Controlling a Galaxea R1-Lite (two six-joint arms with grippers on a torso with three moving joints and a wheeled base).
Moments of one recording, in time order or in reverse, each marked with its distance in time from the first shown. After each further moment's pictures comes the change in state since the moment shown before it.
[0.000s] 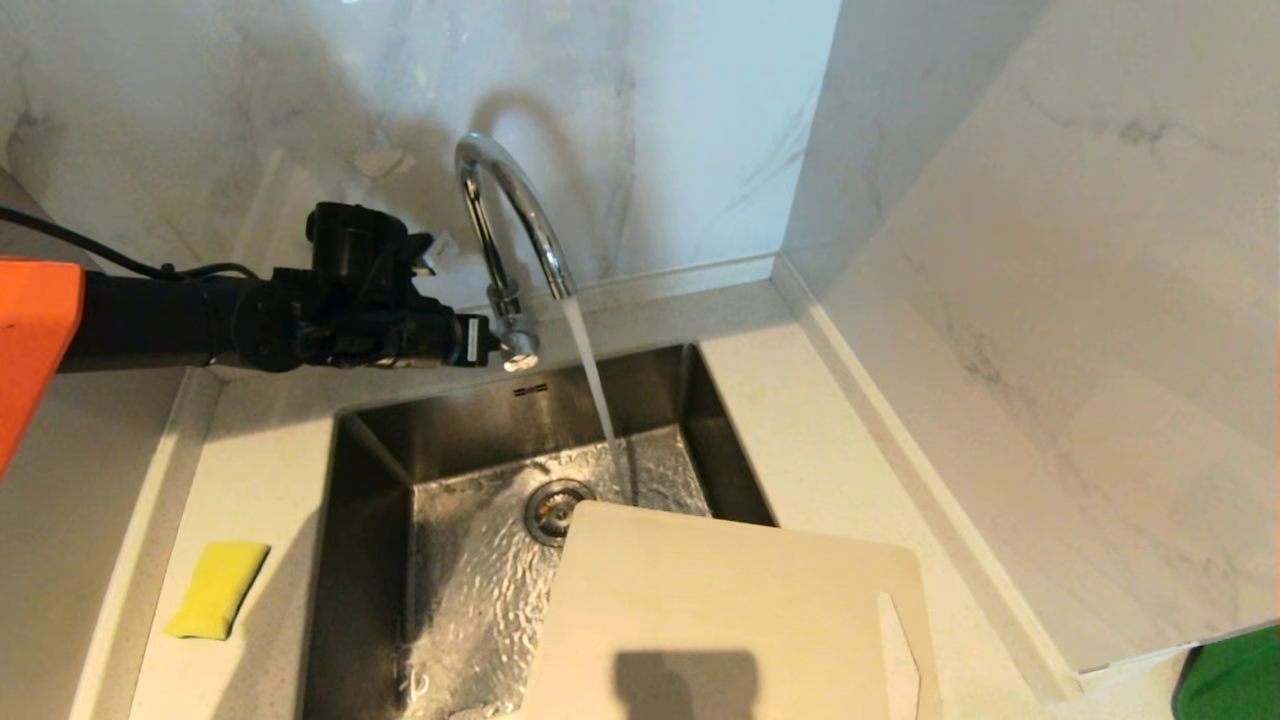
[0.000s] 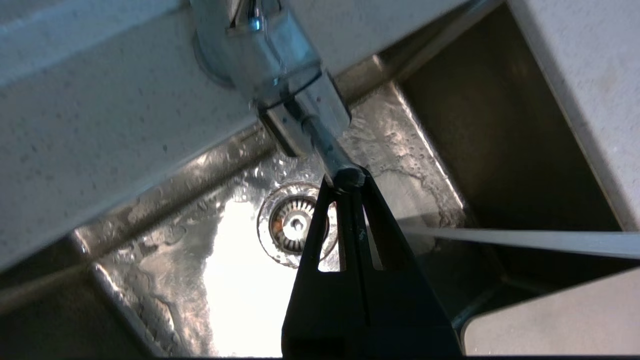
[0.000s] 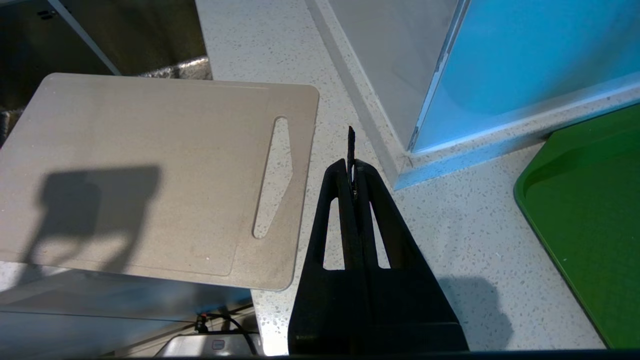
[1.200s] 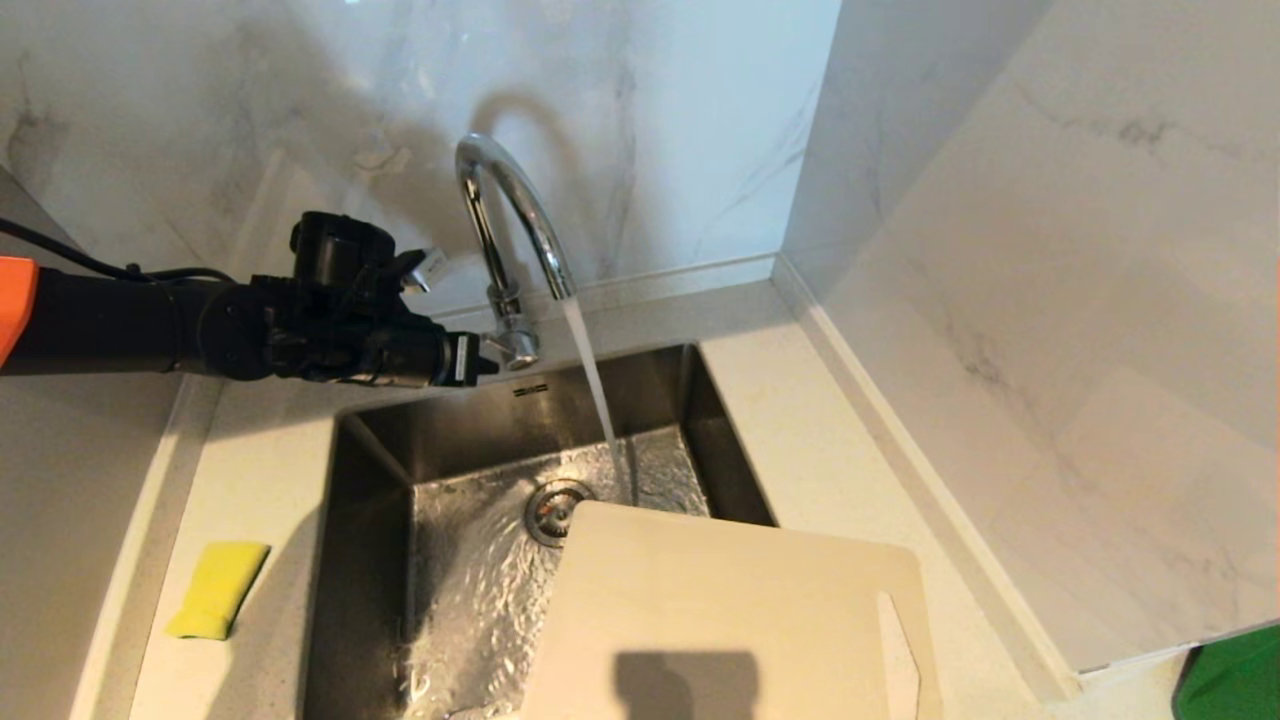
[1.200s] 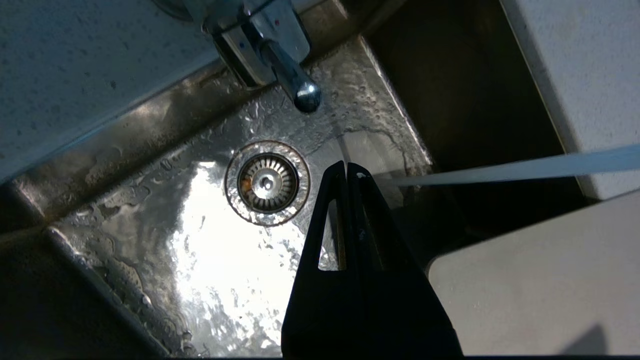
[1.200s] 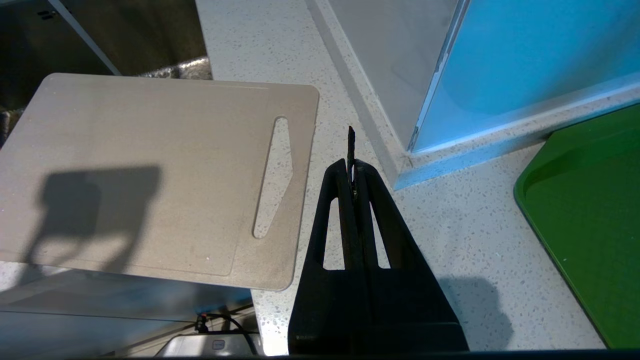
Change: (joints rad) left arm 0.002 -0.069 0.120 0.041 -0.089 -0.018; right arm 0.000 0.000 0.000 0.000 0.000 0.000
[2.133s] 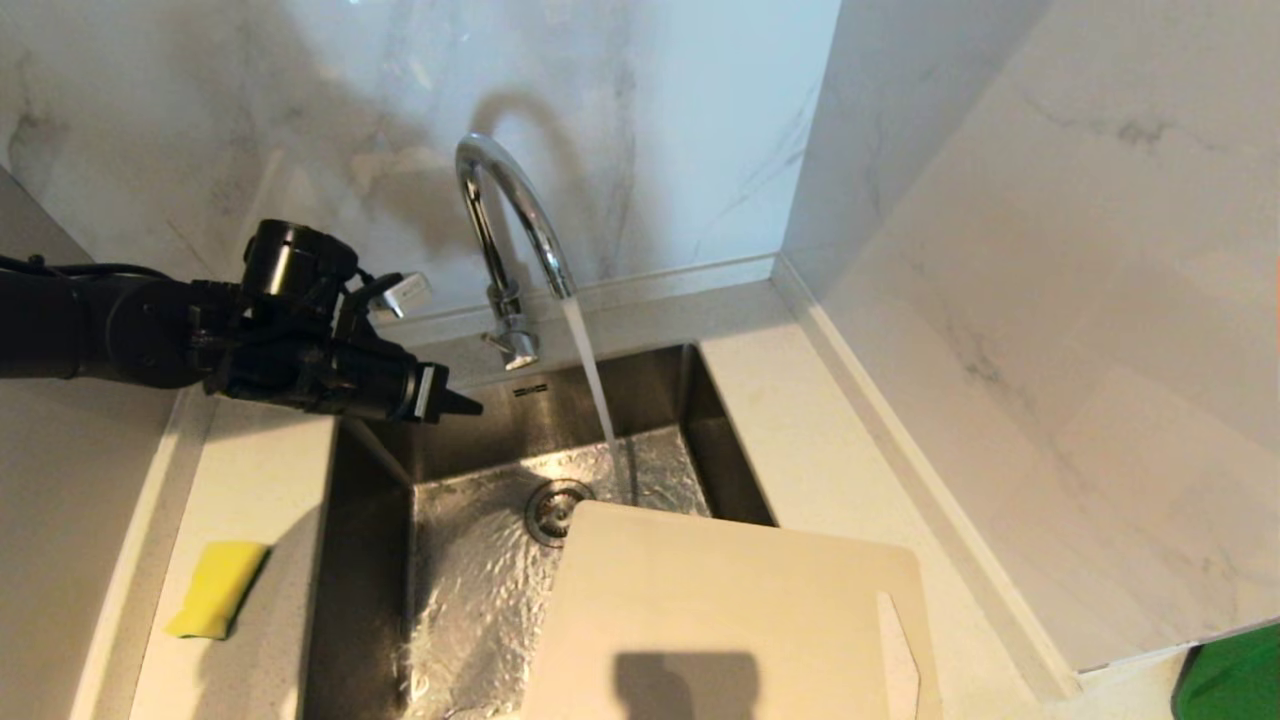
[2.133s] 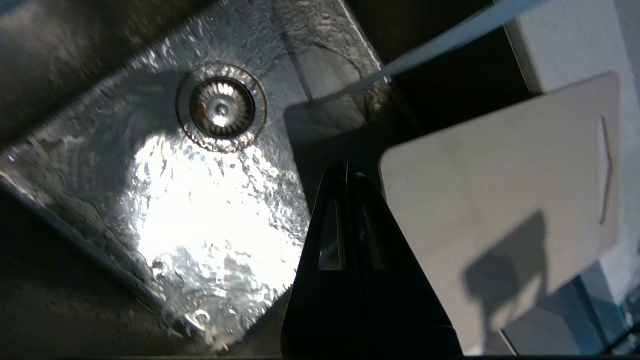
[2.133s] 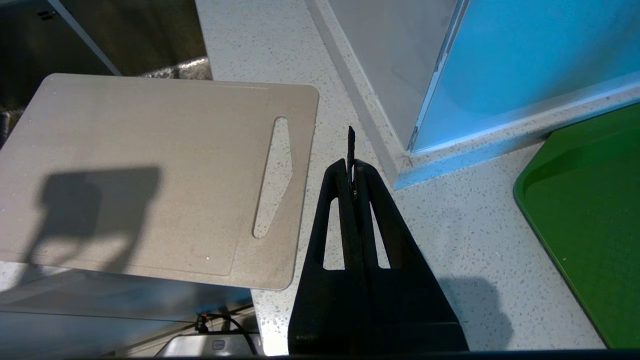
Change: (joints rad) left arm 0.009 -0.135 0.165 0.117 -0.126 0.064; right arm 0.000 0.000 0.000 0.000 0.000 0.000
